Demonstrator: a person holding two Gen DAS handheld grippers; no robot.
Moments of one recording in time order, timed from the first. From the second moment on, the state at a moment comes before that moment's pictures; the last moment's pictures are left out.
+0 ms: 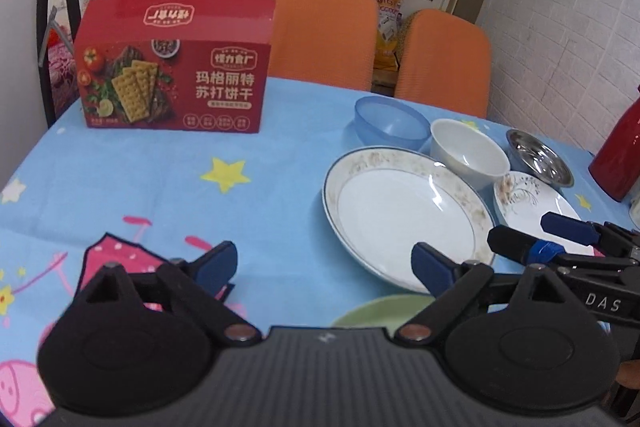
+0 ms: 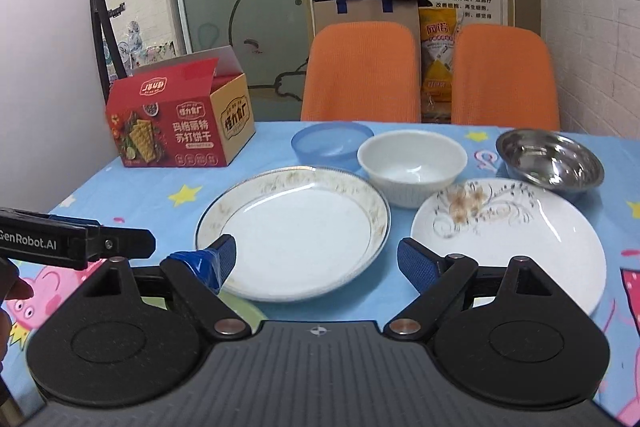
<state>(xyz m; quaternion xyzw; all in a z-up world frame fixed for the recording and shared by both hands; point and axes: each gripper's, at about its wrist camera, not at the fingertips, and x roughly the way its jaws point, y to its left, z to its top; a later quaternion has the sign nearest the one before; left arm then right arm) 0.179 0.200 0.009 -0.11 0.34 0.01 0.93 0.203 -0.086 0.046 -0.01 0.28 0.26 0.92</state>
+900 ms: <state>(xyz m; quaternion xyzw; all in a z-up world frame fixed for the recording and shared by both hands) 0.273 0.201 -0.036 -0.10 0.41 0.00 0.90 0.271 -0.042 -0.006 -0.03 0.36 0.29 0.89</state>
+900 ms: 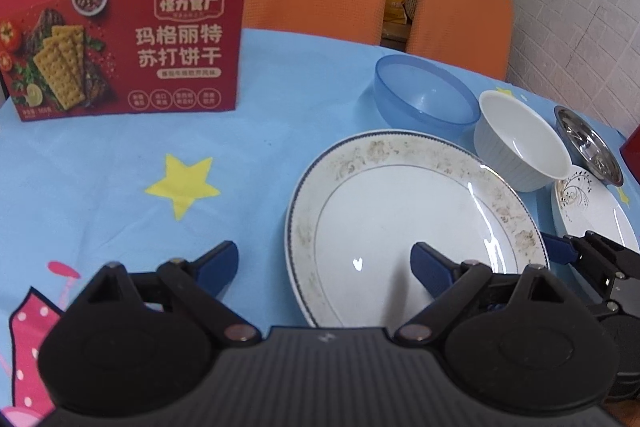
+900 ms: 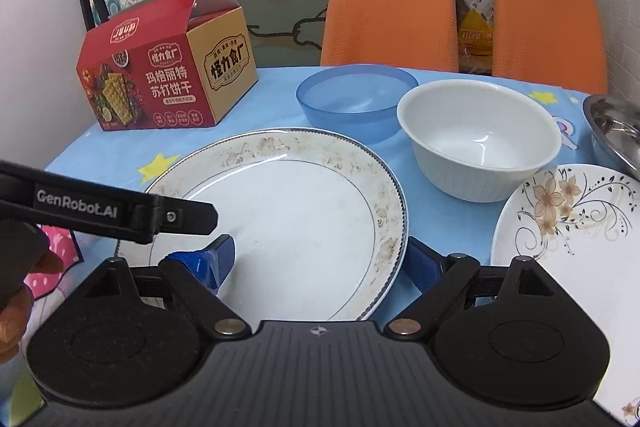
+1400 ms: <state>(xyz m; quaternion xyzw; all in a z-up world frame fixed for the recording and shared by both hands) 0.275 0.178 -0.027 -0.07 0.40 0.01 0.91 0.271 -0.039 0.000 -0.03 0.37 0.29 0.88</state>
